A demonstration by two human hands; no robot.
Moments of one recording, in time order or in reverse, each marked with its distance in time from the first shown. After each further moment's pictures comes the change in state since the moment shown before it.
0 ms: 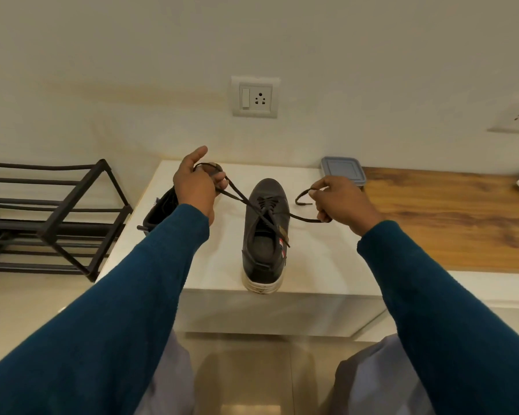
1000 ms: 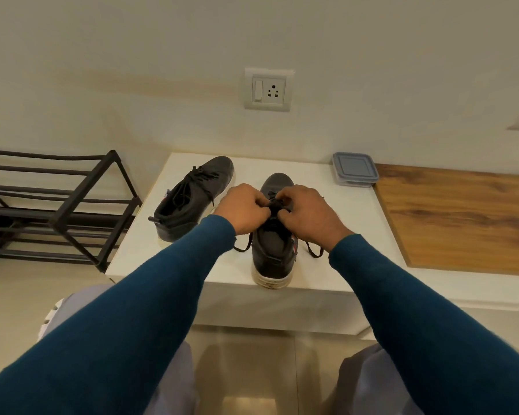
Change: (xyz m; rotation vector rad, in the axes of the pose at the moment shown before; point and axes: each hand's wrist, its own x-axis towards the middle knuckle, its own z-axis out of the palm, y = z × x) left_hand -0.022 -0.031 -0.009 1.198 -0.609 0.222; right_hand -0.018 -0.020 0.072 -0.391 -0.072 -0.383
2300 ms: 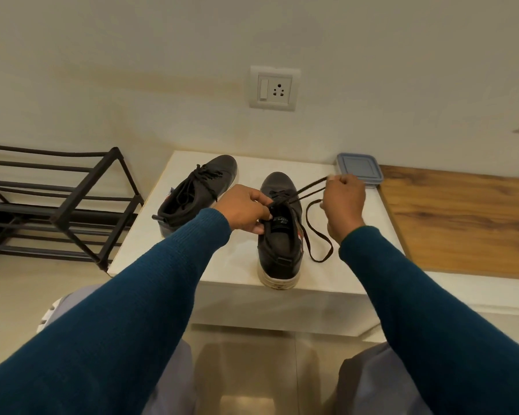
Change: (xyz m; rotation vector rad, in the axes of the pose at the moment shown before) left_hand 0.003 -0.006 -0.008 -0.385 -0.125 -0.205; right_hand 0.008 0.007 -0.015 0.842 0.559 0.545
